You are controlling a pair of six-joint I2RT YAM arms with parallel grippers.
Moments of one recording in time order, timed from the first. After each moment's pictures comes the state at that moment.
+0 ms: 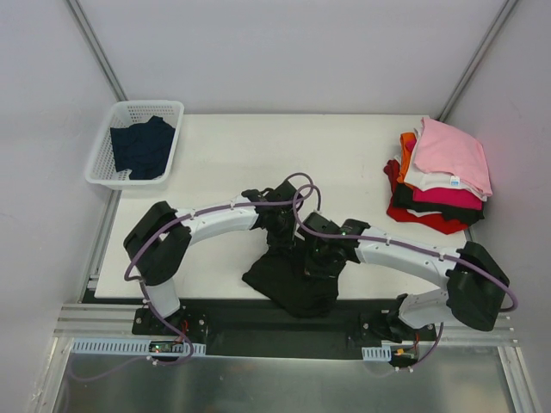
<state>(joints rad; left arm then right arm) -0.90 1.75 1.20 -0.62 0.24 -0.75 1.01 1.34 0.87 -0.78 -0.06 1.06</state>
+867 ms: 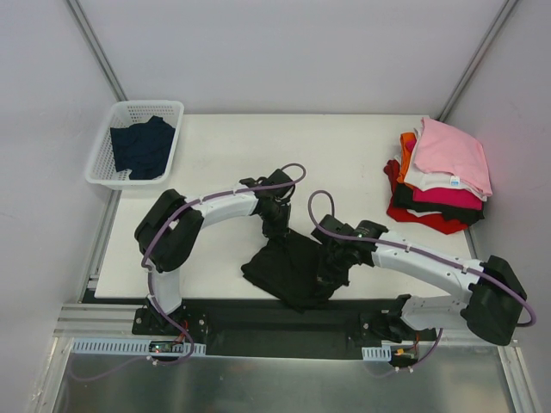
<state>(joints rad) -0.76 1.88 1.27 -0.63 0.31 -0.69 0.96 1.24 0.86 -0.94 -0.20 1.13</state>
